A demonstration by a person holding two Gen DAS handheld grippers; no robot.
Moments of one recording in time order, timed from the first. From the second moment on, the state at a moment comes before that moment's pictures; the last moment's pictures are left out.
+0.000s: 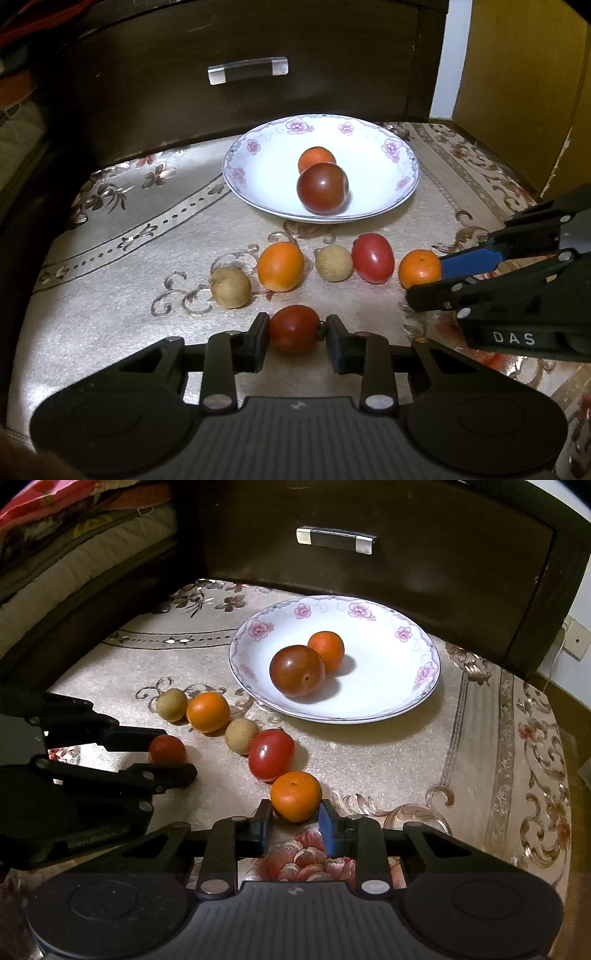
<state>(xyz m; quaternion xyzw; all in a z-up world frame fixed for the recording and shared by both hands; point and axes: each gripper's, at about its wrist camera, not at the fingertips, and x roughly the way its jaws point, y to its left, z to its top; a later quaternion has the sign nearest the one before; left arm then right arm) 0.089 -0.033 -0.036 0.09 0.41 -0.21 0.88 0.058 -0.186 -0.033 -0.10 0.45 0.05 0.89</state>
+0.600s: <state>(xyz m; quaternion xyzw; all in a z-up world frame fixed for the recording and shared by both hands) 0.083 -0.033 -0.039 0.10 0.42 -0.22 0.88 0.056 -0.185 -0.033 -0.10 0.45 0.05 0.89</state>
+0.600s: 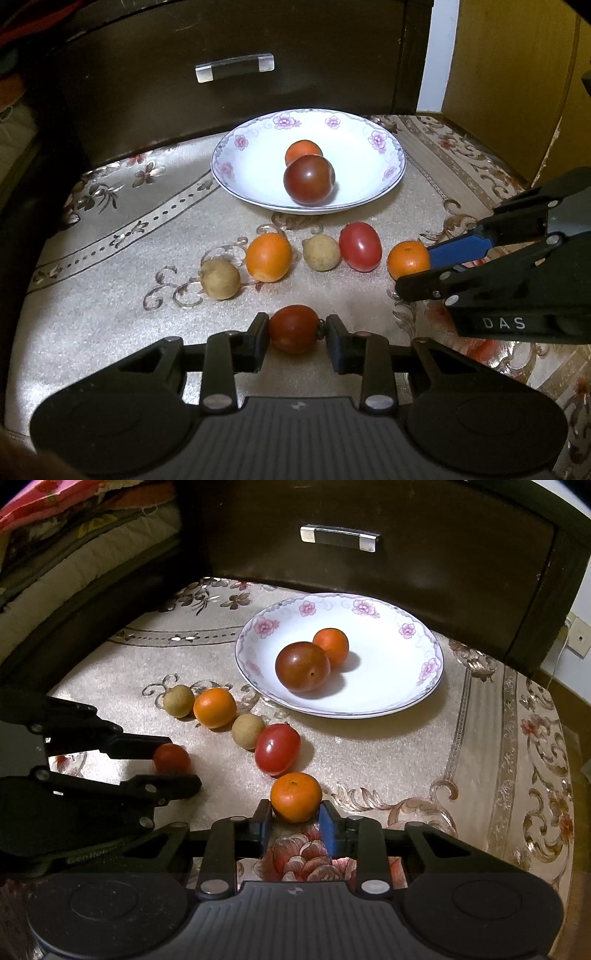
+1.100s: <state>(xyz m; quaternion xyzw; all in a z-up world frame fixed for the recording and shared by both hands) 0.087 -0.034 -0.029 0.09 0.41 -0.22 0.88 0.057 -0.187 -0.022 -0.07 0.44 0.06 0.89</state>
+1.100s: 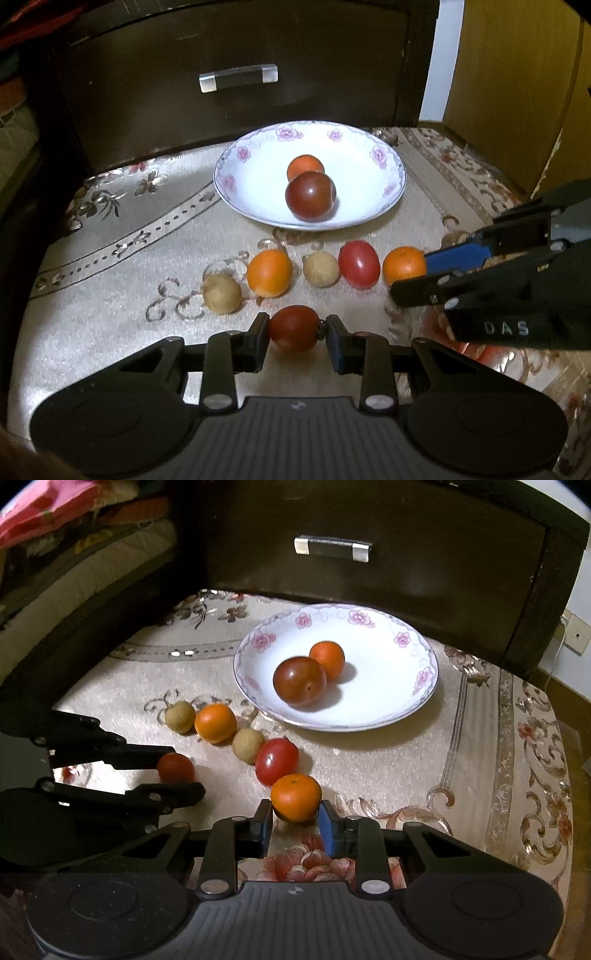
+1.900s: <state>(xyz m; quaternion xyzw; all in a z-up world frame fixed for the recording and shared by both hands) 0.101 -0.039 -0.007 0.08 0.38 -0.21 0.90 0.056 -0.184 -0.004 -0.06 0.41 0.06 0.91</state>
